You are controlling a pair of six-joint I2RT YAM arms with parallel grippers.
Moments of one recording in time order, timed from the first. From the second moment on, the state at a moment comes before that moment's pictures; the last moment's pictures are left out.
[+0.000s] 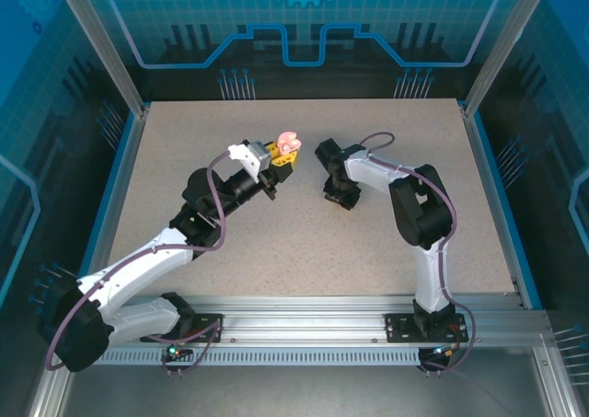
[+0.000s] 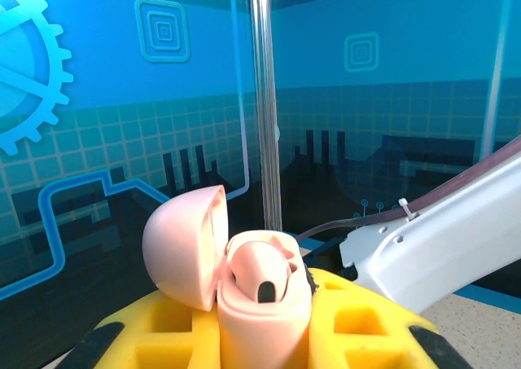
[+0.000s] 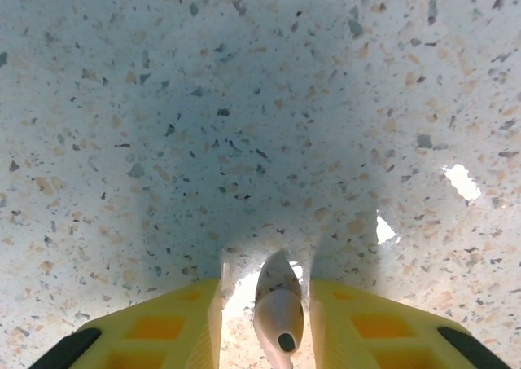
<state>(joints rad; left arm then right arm) -0.61 1.11 0.76 0.57 0.22 0.02 0.51 2.08 1.50 -0.90 0.10 1.08</state>
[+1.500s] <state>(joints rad) -0.61 1.14 0.78 0.57 0.22 -0.01 0.43 1.64 1.37 -0.73 0.06 0.79</state>
